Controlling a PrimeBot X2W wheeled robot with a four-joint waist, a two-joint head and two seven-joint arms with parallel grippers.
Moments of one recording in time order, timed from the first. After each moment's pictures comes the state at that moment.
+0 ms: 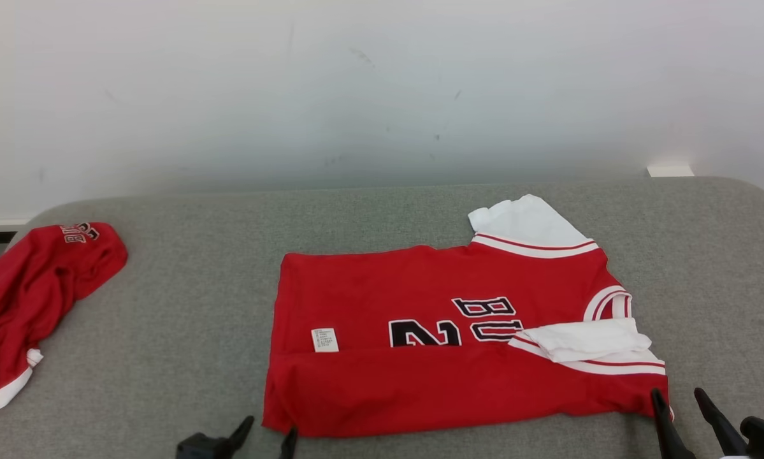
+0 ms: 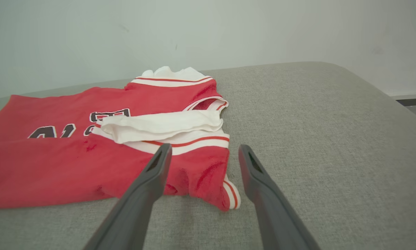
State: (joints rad) left arm -0.17 0.45 -0.76 0.28 -0.66 0.27 -0.26; right arm -0.10 -0.22 0.14 0.48 0.47 0.13 -0.20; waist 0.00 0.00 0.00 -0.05
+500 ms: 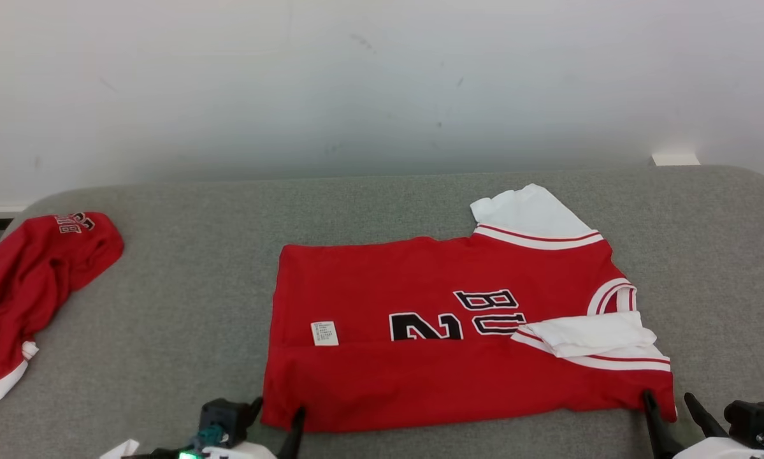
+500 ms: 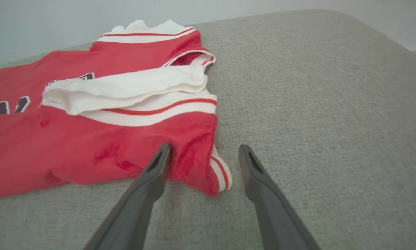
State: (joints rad) left arm -0.32 0.34 -0.80 0.56 -0.67 0.20 -0.22; right arm -0.22 -0.20 0.17 0.72 0.50 0.13 -0.15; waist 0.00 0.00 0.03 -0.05
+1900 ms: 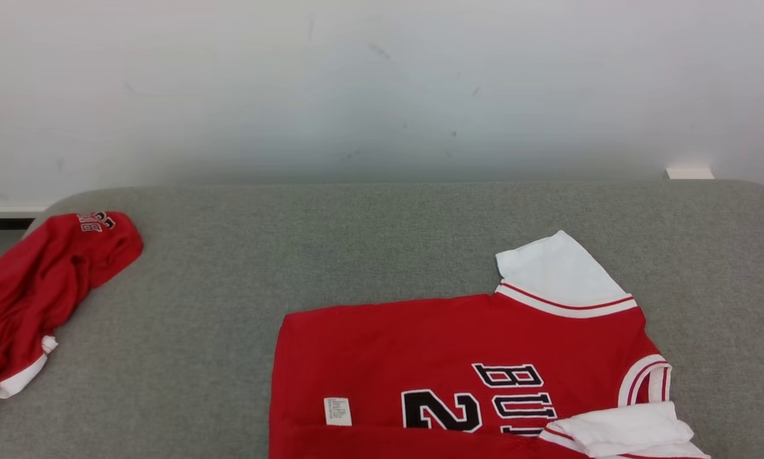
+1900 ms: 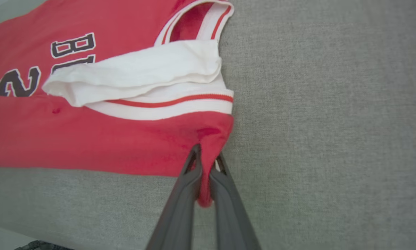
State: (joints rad) left arm -0.01 0.62 -0.79 0.00 -0.83 0.29 0.03; right arm 0.15 -0.48 0.22 0.22 0.81 0.13 0.25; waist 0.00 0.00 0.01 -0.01
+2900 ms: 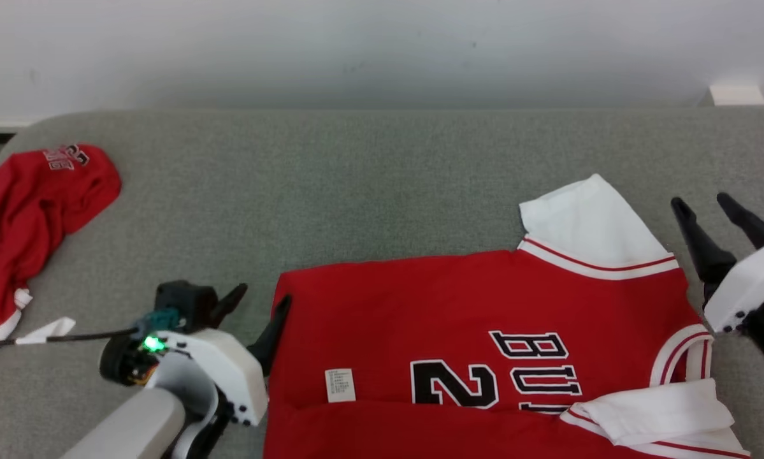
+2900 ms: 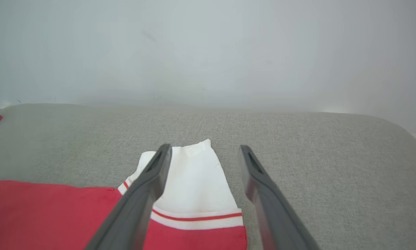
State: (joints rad) left arm -0.46 0.54 -0.73 0.18 -0.74 0.21 0.02; right arm -0.49 -0.38 0.18 0.28 0.64 0.13 0.26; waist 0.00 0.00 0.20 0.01
